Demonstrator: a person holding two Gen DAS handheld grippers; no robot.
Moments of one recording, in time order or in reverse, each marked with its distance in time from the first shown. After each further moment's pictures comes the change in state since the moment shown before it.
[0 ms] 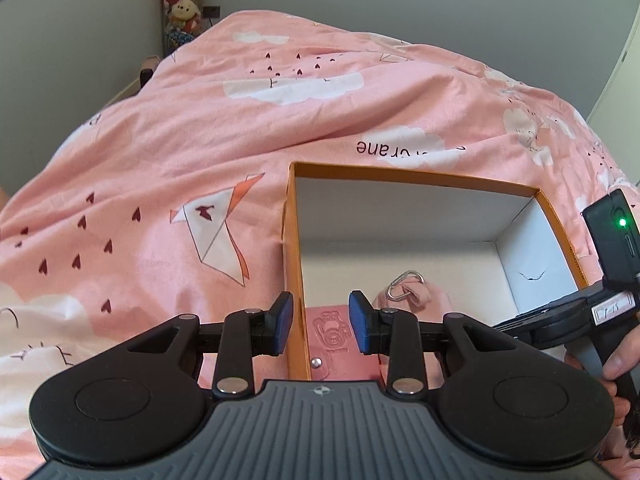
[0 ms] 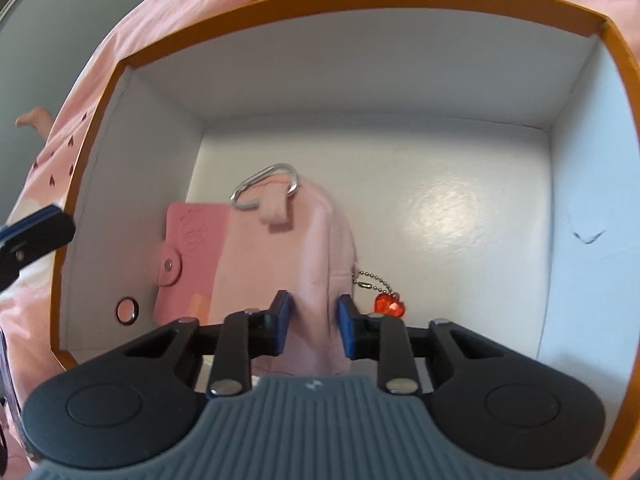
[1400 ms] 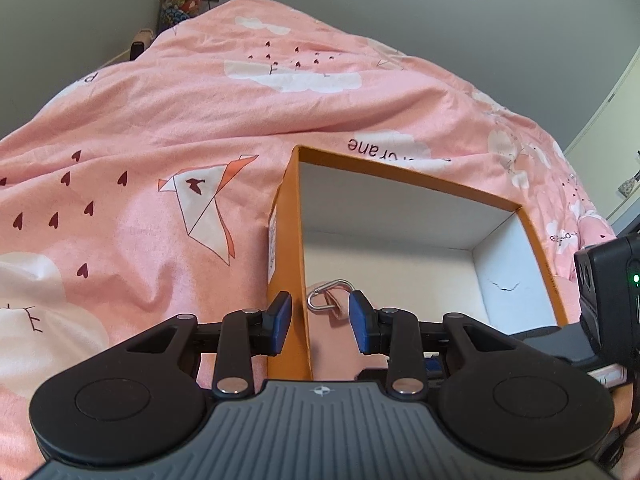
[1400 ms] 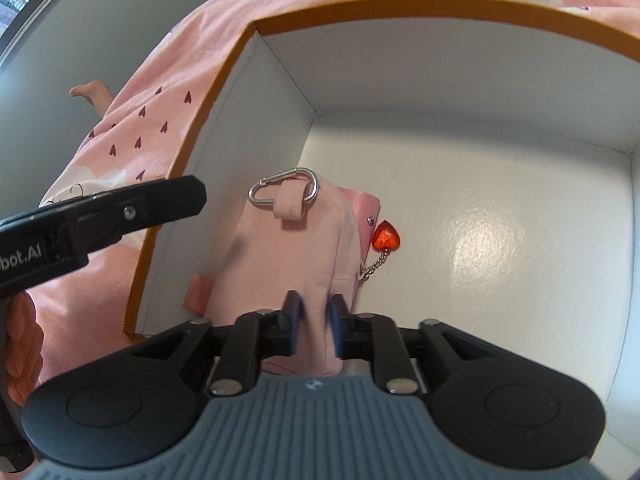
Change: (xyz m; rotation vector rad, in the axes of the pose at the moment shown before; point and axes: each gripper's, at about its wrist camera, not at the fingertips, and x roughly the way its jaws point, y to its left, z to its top) left arm -0.005 0.025 -0.013 -0.110 -0.014 -0.128; right arm 0.011 0.072 -0.020 -0.096 -0.083 0.083
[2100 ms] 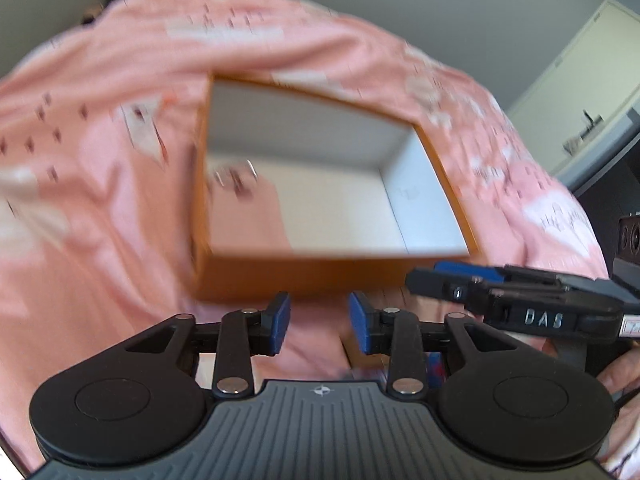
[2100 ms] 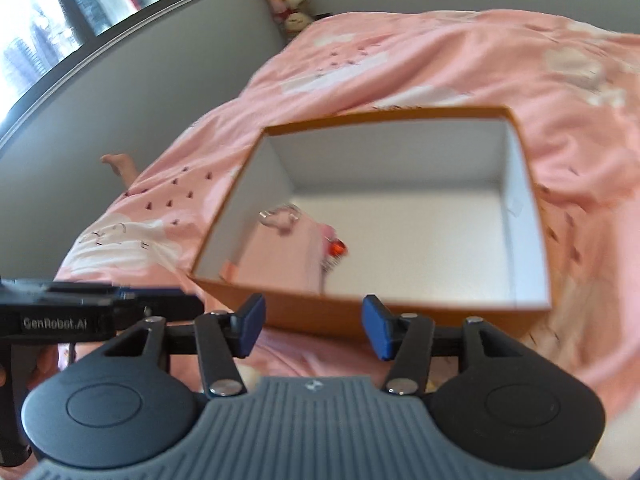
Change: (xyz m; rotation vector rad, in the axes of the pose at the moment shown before) left arm -0.056 -0.042 -0.076 0.056 0.143 -0.169; right arm -0.135 0.001 -0.115 0.031 -0.349 -0.087
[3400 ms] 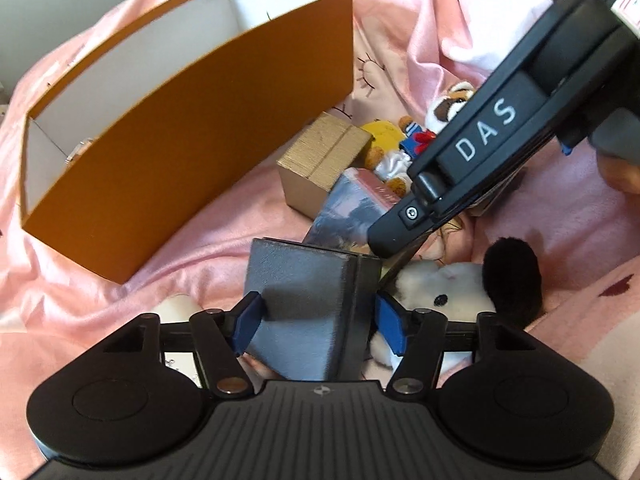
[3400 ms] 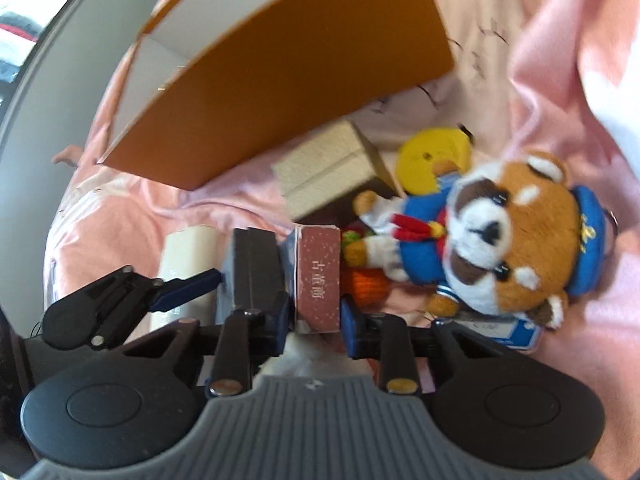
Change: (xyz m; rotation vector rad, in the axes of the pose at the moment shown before) left arm 0.075 -0.088 -0.113 0.725 0.183 0.230; right arm 0.020 -0.061 -0.112 0.401 0.273 0.068
